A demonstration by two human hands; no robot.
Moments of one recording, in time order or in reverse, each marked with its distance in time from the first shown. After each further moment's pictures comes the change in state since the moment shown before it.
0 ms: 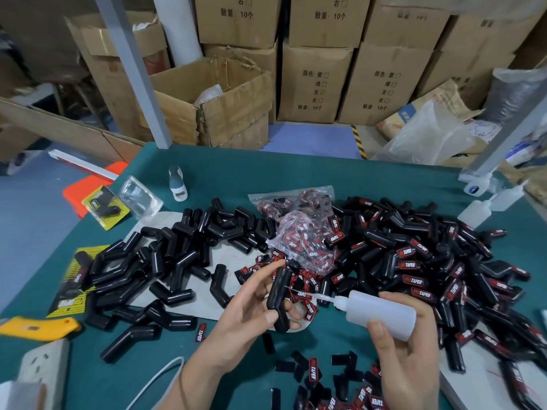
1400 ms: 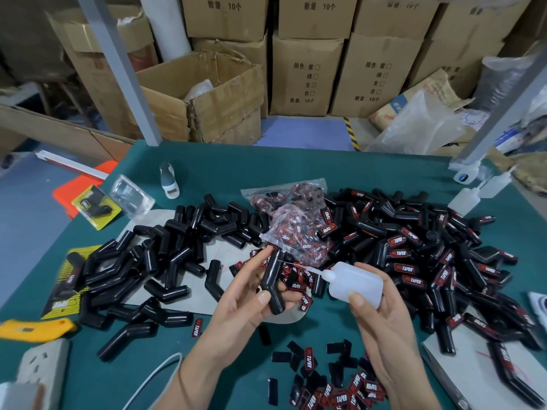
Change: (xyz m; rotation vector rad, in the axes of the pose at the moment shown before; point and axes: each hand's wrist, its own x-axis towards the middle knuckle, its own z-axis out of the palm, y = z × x) left_hand 0.003 -0.009 0.000 -0.110 0.019 0.068; right_hand 0.024 0.028 -0.006 0.427 -0.170 0.467
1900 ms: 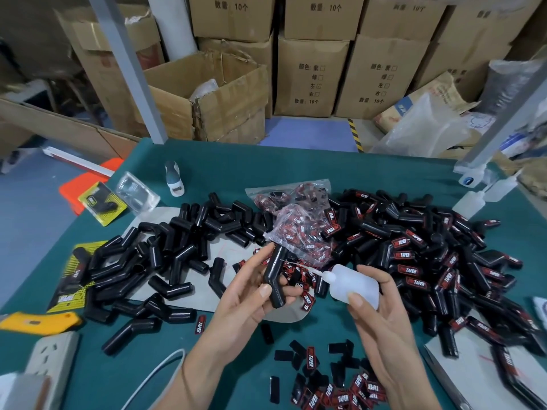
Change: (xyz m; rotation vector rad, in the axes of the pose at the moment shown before) left_hand 0.001 -0.001 -0.001 -0.030 0.022 0.003; right_hand 0.000 0.001 0.002 0.039 -0.014 0.055
